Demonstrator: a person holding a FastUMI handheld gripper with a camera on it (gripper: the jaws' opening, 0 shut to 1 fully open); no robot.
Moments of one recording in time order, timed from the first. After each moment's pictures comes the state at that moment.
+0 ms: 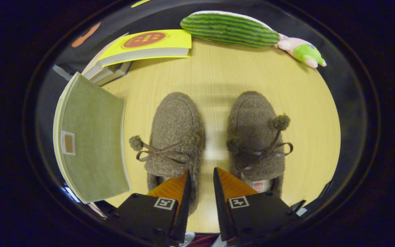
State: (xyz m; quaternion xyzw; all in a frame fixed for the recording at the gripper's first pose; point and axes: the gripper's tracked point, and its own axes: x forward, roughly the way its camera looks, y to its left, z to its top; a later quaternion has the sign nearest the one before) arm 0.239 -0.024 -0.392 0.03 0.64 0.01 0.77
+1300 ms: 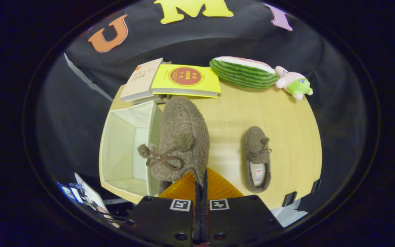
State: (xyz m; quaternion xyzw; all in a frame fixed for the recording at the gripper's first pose) arm 0.229 0.070 -0.201 0.07 0.56 0.03 0.82
